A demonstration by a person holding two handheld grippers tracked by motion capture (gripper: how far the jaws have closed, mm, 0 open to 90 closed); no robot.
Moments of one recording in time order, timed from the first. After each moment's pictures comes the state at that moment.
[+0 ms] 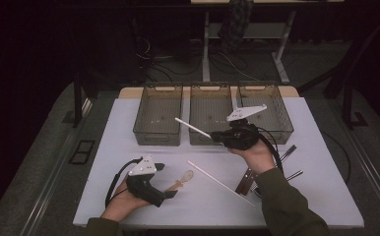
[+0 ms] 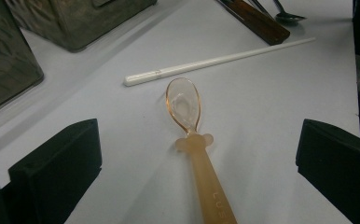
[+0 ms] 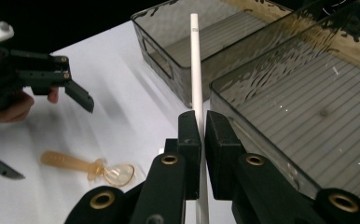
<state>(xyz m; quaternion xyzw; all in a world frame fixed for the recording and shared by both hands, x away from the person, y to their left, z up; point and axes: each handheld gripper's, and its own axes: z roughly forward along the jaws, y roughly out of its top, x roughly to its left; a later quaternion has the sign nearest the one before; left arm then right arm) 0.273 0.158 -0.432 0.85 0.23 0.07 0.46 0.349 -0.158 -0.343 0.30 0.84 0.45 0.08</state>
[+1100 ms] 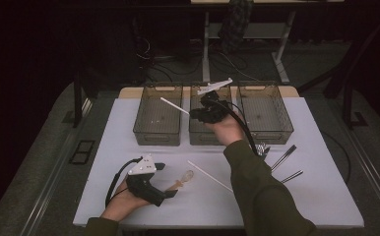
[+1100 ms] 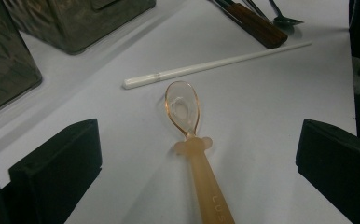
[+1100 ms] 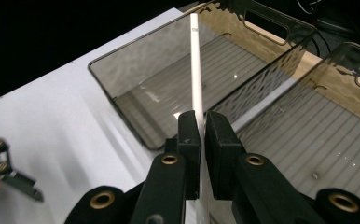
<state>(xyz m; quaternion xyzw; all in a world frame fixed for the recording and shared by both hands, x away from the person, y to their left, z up) 0.275 0.158 -0.432 0.85 0.23 0.06 0.47 0.418 -0.090 -0.323 0.34 0.83 0.42 0.11</state>
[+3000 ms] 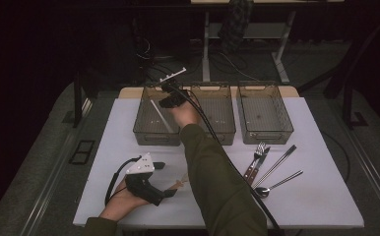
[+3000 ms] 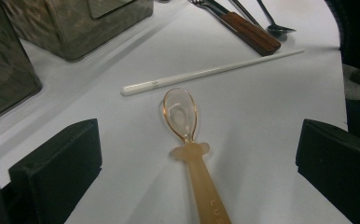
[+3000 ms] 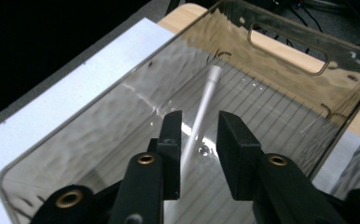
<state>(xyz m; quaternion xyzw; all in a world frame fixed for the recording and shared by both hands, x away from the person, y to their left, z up) 0.276 0.161 -0.430 0.84 0.22 0.06 0.48 0.505 0.021 -0.356 0.40 0.82 0.38 0.11</state>
